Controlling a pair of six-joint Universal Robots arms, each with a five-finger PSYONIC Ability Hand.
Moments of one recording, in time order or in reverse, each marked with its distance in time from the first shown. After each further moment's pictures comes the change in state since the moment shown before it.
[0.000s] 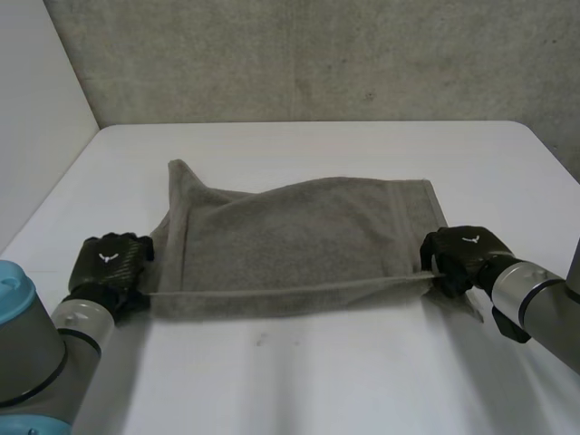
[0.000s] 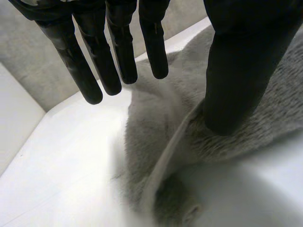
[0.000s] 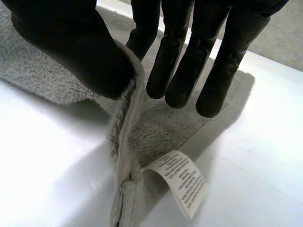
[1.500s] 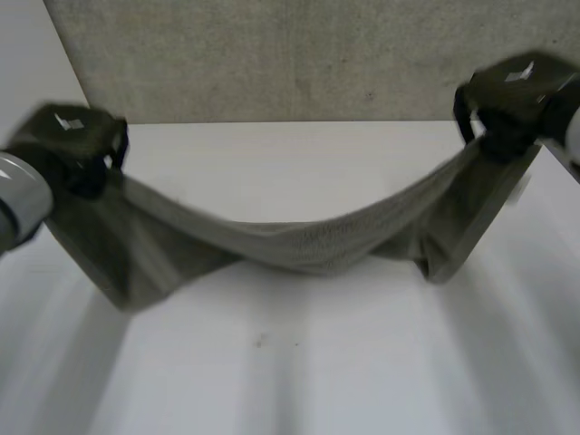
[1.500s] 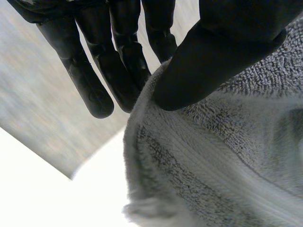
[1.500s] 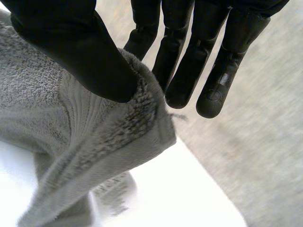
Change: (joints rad) left arm 0.007 0.180 0.607 -0.729 0.122 0.161; right arm 0.061 -0.139 -0.681 0.600 0.040 -0.311; left_hand 0.599 0.632 0.628 0.631 0.625; right_hand 0.003 0.000 0.004 0.003 0.000
